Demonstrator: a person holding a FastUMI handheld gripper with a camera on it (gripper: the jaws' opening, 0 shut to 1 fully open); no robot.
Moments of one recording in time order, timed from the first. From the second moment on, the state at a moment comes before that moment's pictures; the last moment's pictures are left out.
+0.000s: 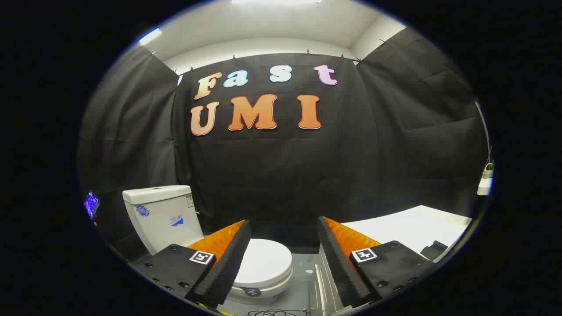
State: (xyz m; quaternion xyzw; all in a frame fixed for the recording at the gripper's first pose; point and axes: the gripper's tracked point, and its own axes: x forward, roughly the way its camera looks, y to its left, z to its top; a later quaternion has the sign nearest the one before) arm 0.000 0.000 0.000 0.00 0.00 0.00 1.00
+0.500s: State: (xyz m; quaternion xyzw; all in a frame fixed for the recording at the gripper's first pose) arm 0.000 -0.001 -0.001 0.00 0.00 0.00 1.00
